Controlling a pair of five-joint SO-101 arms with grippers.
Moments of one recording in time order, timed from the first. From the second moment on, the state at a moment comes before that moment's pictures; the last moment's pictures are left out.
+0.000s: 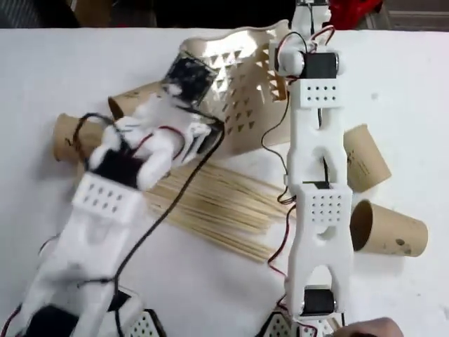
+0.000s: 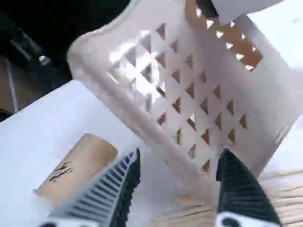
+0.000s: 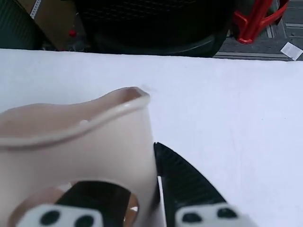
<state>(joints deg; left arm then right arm) 14.6 -27.6 26.9 46.9 -15.2 -5.4 49.2 -77.6 76.5 1.9</state>
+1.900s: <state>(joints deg) 8.0 13.4 14.5 27.0 -15.1 -12.1 18.5 -31.6 88.1 3.4</state>
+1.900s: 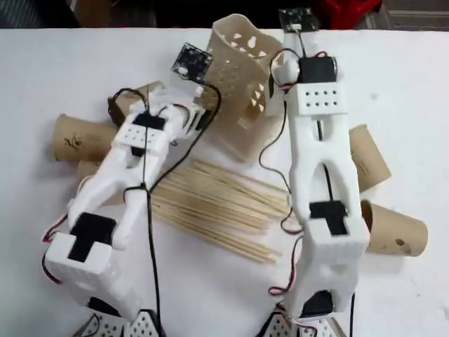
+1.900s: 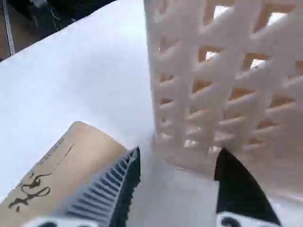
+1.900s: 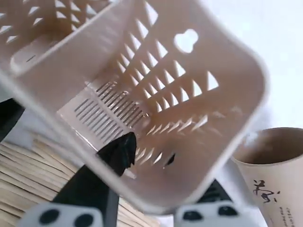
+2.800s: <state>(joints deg) 4.6 4.7 12.9 45.7 -10.2 -18.2 -21.6 35.6 39.4 10.6</state>
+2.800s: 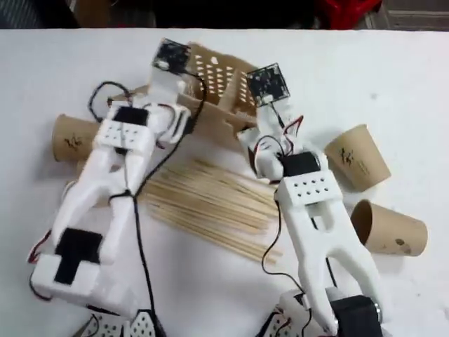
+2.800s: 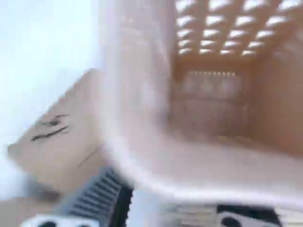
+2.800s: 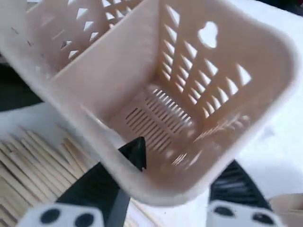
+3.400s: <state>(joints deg) 2.2 5.6 -25.4 66.2 -9.4 -18.2 -22.5 33.8 42.5 11.9</state>
